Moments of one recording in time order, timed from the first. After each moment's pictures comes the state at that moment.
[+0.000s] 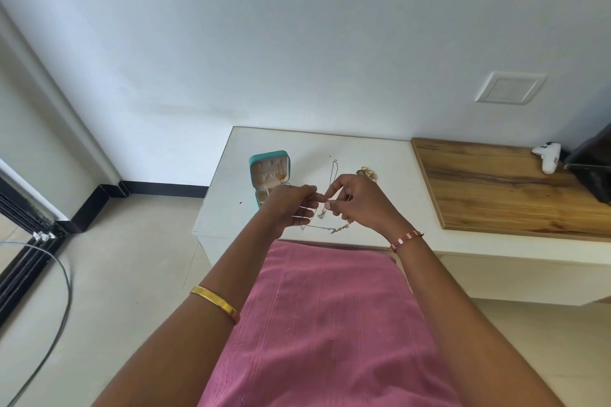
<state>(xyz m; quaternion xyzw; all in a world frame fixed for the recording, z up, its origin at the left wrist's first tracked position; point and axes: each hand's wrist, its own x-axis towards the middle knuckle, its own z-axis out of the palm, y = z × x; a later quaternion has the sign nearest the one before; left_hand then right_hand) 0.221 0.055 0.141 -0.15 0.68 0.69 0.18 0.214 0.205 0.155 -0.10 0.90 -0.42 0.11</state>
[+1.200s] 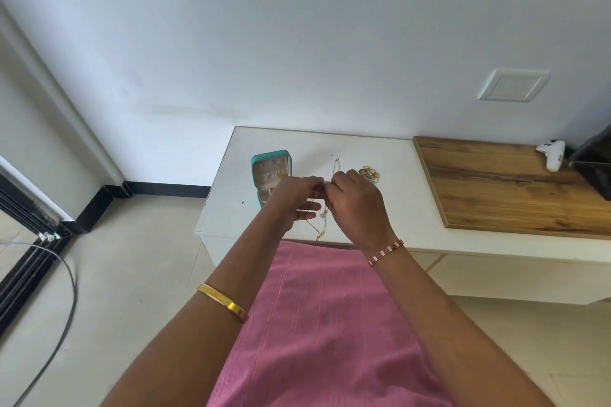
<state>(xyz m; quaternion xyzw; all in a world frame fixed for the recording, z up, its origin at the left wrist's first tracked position) 0.222 0.067 0.161 -0.19 0.69 0.68 0.16 0.223 0.191 0.135 -0.30 0.89 -0.05 -0.35</state>
